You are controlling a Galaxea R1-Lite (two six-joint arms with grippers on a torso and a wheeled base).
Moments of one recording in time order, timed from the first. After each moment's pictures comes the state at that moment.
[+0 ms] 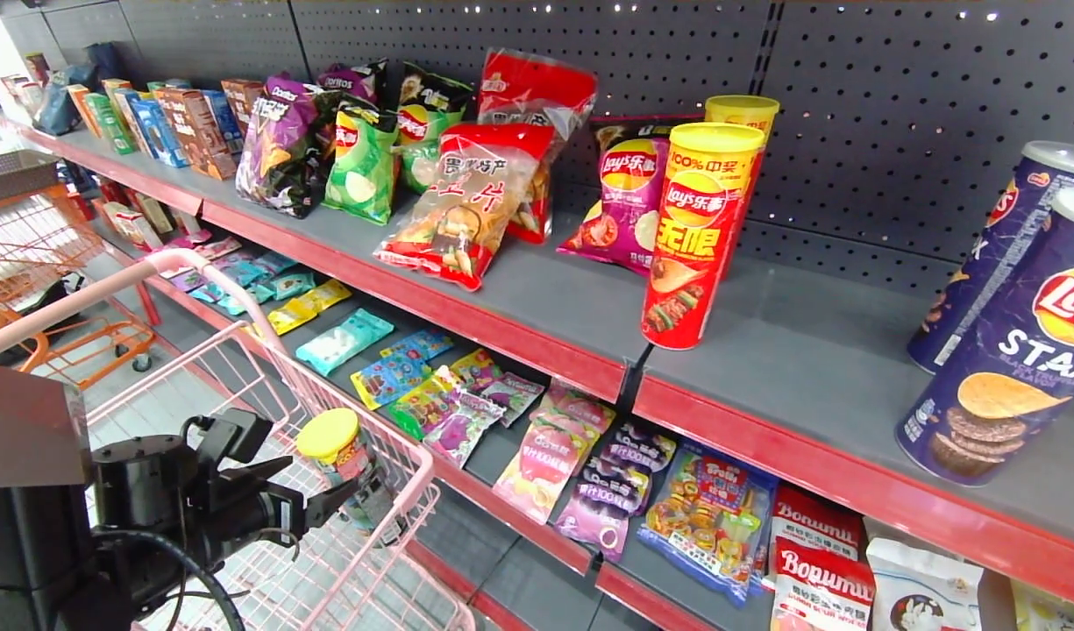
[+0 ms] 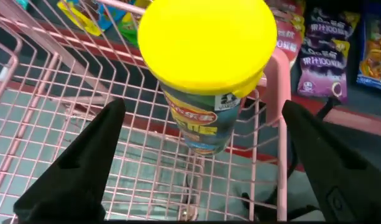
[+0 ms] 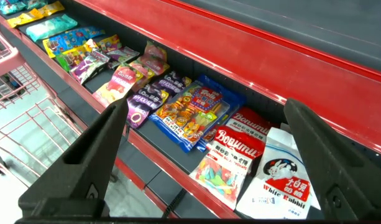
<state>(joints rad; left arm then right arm) 0.01 2.17 -0.13 -1.57 -0.35 0.09 0.11 0.10 0.00 0.00 0.02 -0.01</state>
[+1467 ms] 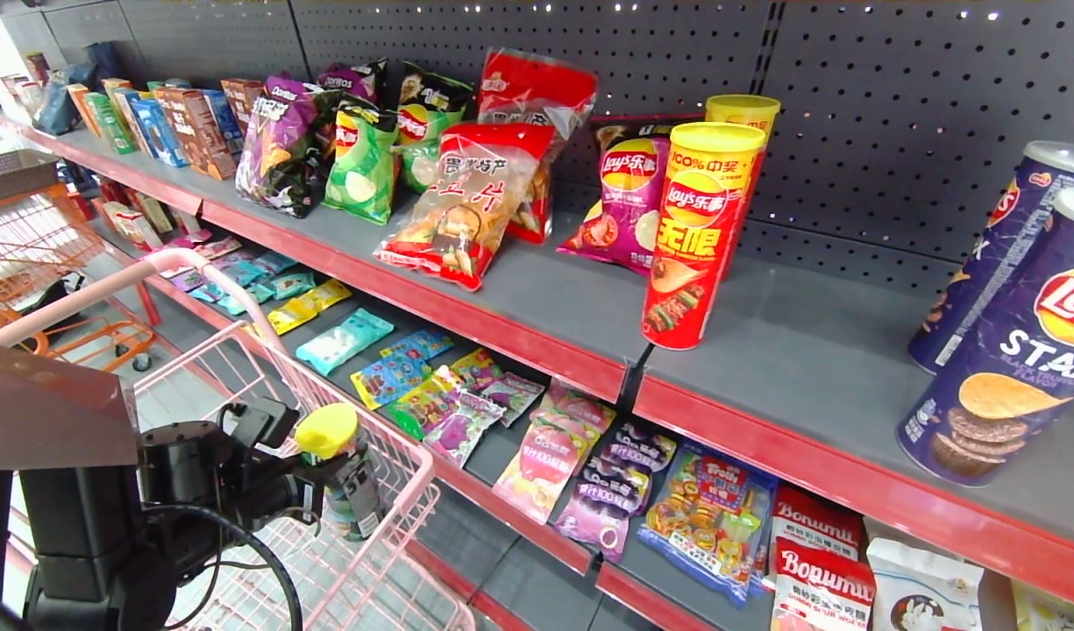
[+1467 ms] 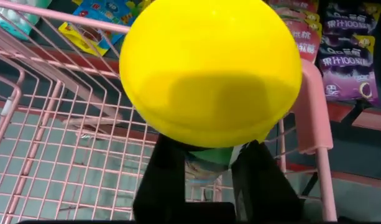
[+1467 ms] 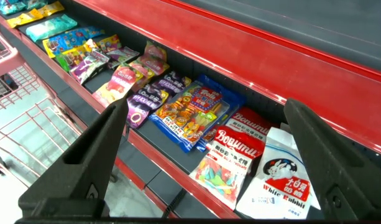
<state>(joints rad) 0.01 2.29 -0.27 -1.57 -0.34 0.17 0.11 0.10 0.00 0.00 0.02 -0.01</state>
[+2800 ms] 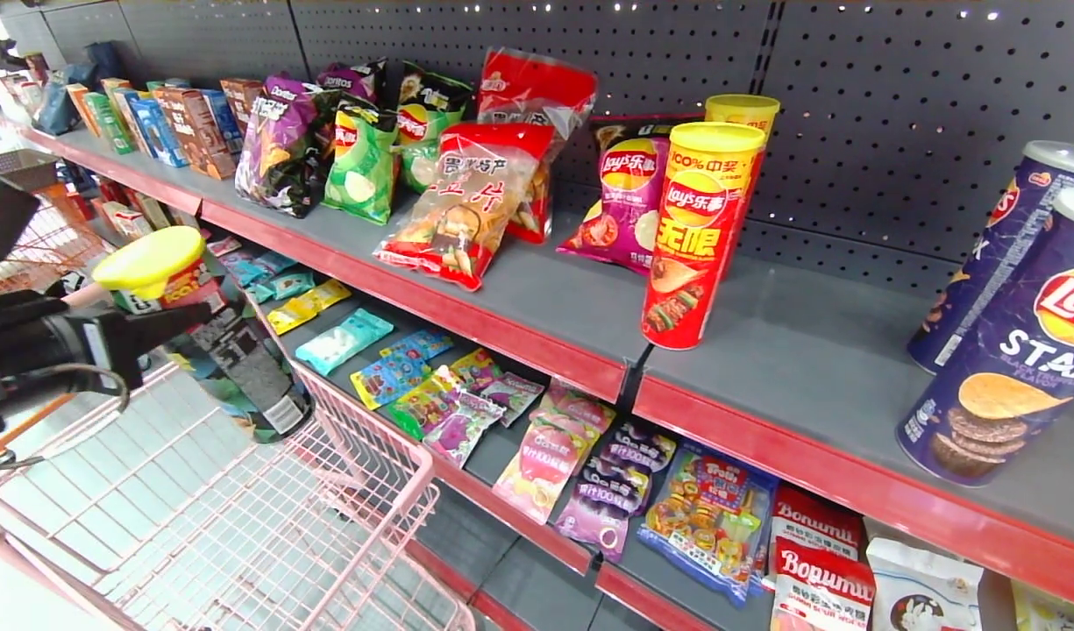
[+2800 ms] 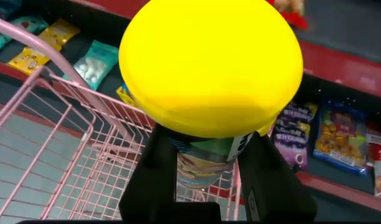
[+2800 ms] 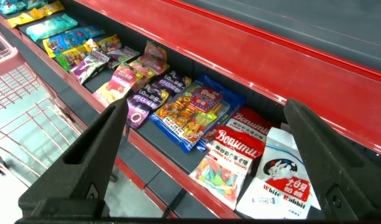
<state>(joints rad) 0.09 1.26 -0.70 -0.31 -0.34 0.01 0.11 0.10 0.00 0.00 0.02 -0.01</state>
